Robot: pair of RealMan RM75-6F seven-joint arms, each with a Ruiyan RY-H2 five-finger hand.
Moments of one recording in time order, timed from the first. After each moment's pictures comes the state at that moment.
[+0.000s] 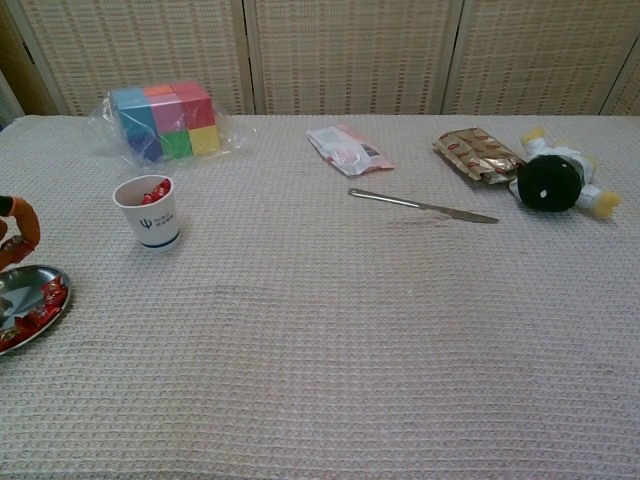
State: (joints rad) left arm -0.36 -1.41 -0.02 -1.33 1.56 1.33 0.26; right arm 0.06 -1.08 -0.01 -1.71 -1.57 1.45 -0.17
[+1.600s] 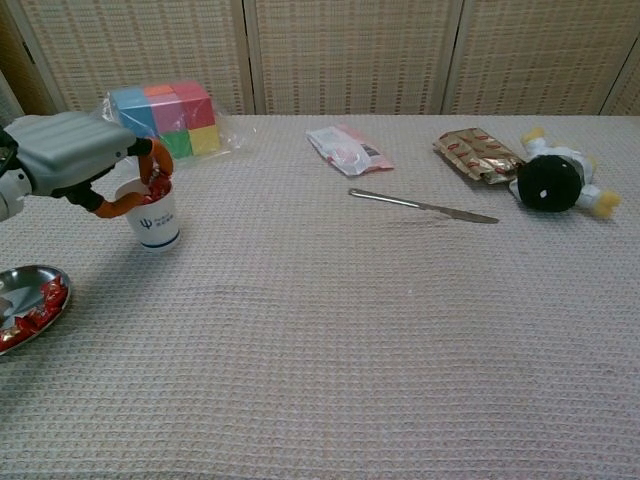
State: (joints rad) left arm -0.65 -1.52 -0.17 -1.29 1.34 1.05 0.46; right arm 0.05 -1.08 0.00 -1.71 -1.56 1.46 -0.17
